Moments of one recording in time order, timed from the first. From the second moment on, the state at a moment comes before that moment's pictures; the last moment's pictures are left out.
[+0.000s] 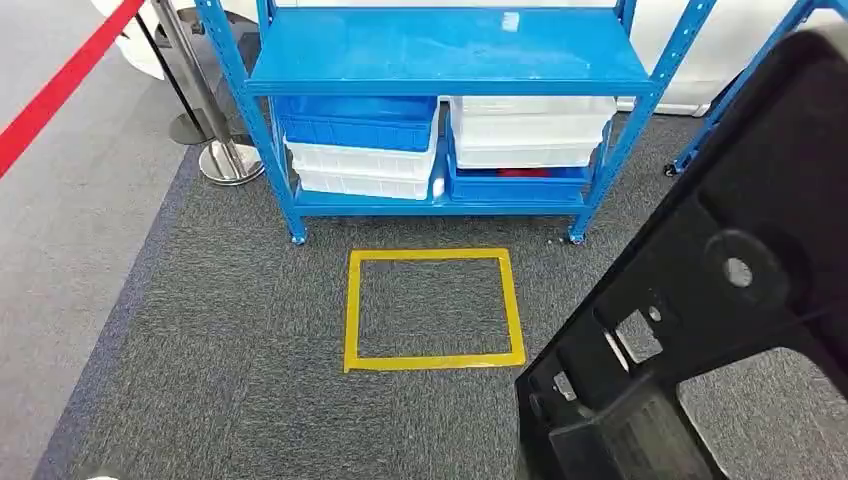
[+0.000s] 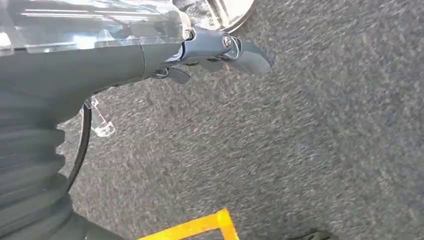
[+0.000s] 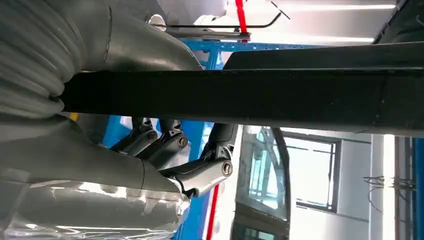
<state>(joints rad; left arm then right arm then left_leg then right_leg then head) 0.06 0.24 -0.08 -0.07 -0.15 0.18 -0.58 0.46 -0.40 0.73 -2.31 0.14 -0.68 -0.48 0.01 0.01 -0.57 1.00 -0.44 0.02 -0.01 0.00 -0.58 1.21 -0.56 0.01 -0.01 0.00</state>
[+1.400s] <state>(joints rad) 0.06 0.24 -0.12 -0.07 -0.11 0.16 -0.57 0.49 -0.35 0.69 -2.31 0.22 -0.68 -0.46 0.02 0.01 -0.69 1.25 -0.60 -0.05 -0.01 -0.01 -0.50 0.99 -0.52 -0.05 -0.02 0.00</state>
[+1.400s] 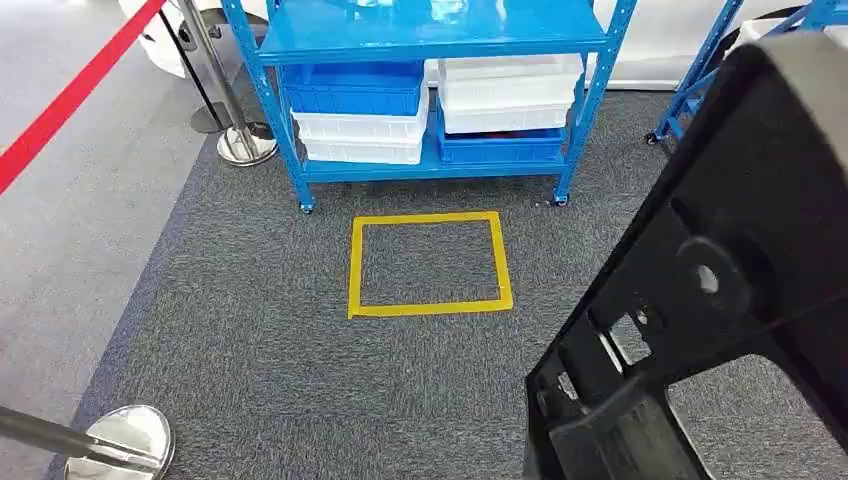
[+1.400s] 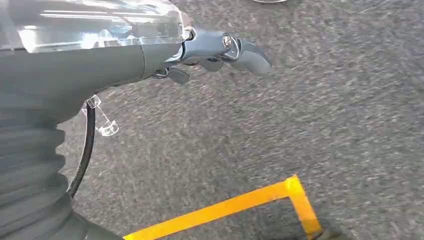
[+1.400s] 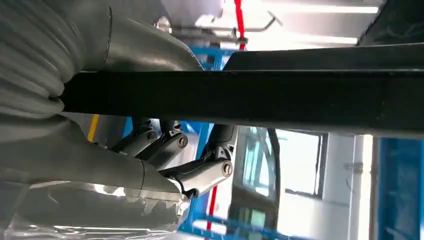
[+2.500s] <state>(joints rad) 0.06 0.25 -0.23 -0.07 -0.04 0.13 -0.56 0.57 -0.09 0.48 -2.30 0.32 -0.68 -0.51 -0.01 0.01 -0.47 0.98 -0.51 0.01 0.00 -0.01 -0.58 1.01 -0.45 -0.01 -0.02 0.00</state>
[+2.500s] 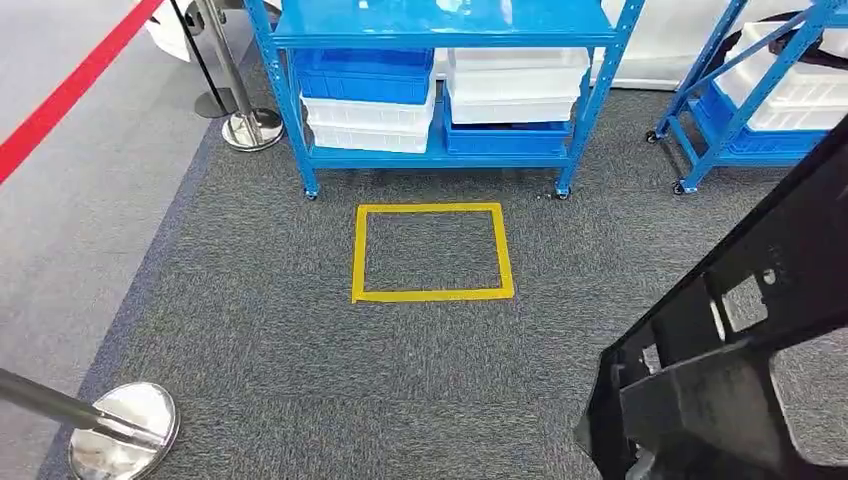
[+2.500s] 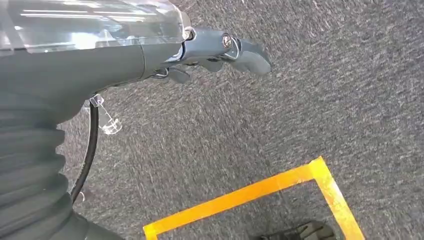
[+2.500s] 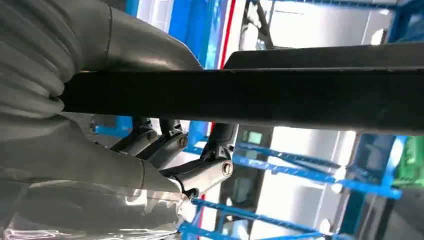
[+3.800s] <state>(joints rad) 0.05 0.26 -0.34 -0.07 0.03 0.11 -0.56 0.61 0.00 0.34 -2.29 0.30 -0.68 -0.60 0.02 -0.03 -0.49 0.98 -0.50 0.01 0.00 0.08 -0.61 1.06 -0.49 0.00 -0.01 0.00</state>
